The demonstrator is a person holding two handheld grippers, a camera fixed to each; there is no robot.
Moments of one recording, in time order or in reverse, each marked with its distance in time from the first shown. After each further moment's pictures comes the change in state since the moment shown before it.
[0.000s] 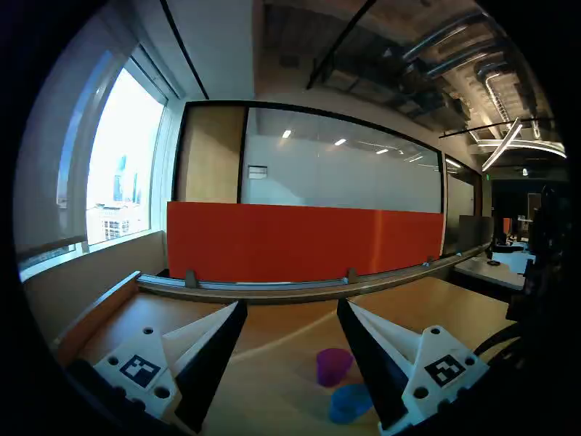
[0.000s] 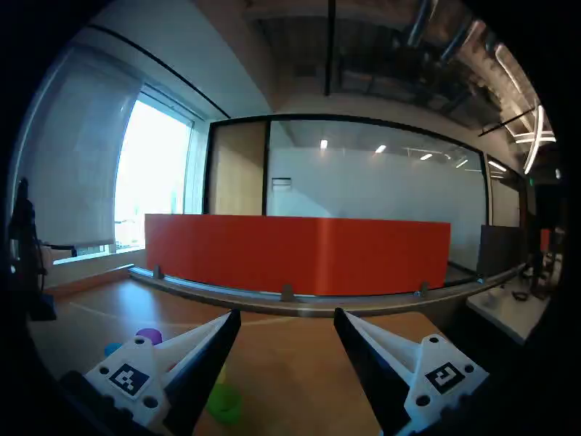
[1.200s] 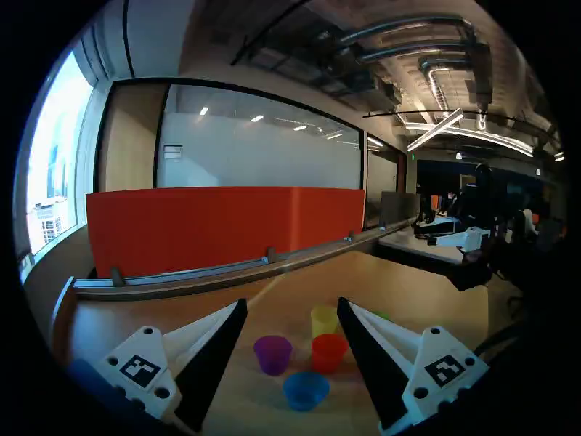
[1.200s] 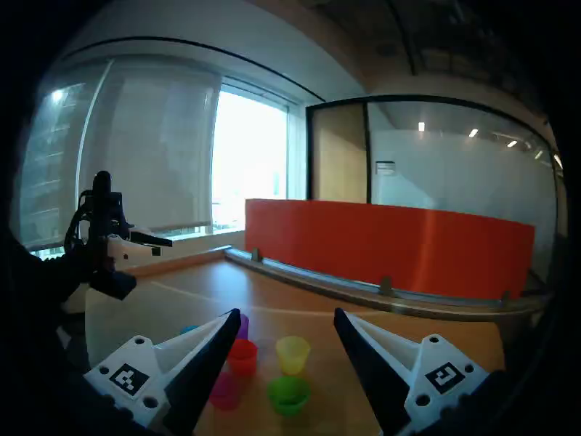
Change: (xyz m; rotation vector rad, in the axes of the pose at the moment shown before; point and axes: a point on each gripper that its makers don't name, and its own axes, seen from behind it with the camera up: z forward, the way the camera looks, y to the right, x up) left arm -0.014 0.063 0.004 -0.425 -0.131 0.049; right arm 0.001 -0.082 -0.010 0.523 -0.107 -0.039
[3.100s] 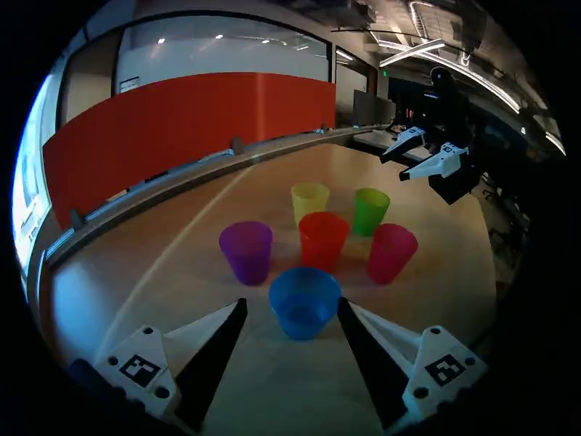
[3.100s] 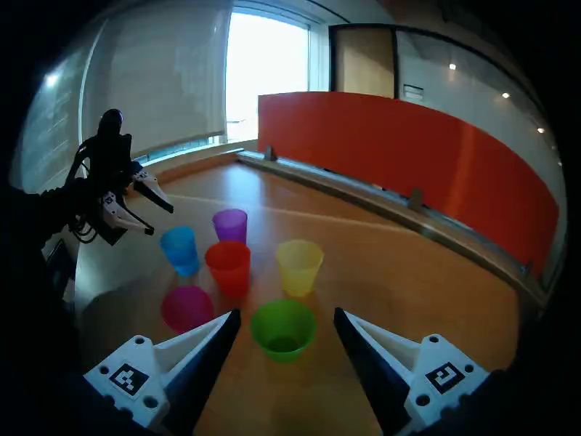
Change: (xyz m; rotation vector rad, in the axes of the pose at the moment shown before) left arm -0.183 0.010 0.034 -0.163 -0.429 0.084; right arm -0.159 0.015 0.043 0.098 -0.410 -0.024
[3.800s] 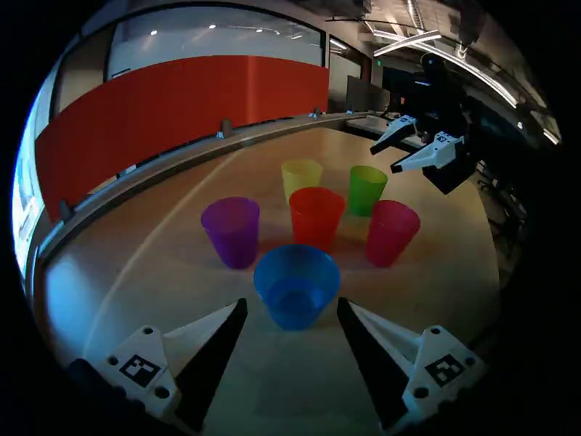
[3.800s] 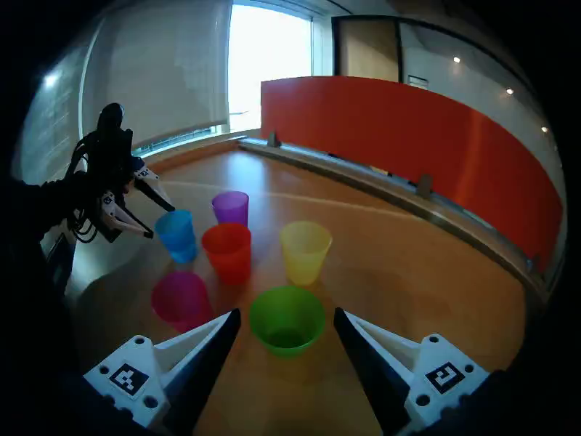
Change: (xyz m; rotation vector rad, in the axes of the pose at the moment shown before) left arm -0.028 0.009 0.023 -0.033 -0.056 0.011; right arm -0.024 -0.005 0.021 0.016 -0.045 -0.005
